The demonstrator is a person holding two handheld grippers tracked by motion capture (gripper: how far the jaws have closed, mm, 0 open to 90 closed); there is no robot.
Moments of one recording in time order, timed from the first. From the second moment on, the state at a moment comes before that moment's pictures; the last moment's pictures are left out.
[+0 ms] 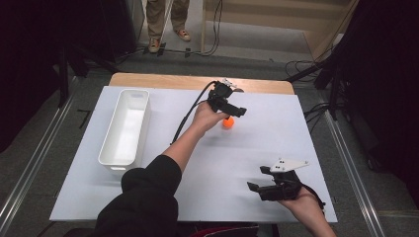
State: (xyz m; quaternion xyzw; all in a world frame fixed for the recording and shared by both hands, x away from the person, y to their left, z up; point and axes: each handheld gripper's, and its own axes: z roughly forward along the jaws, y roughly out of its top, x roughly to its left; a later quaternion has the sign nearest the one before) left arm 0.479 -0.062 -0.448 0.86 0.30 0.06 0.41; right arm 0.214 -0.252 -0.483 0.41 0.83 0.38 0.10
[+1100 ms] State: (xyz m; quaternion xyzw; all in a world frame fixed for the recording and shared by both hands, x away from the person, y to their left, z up) left arm 0.476 -0.062 -0.488 0.86 0.32 0.05 0.40; right arm 0.214 -0.252 -0.484 0.40 0.83 0.37 0.10
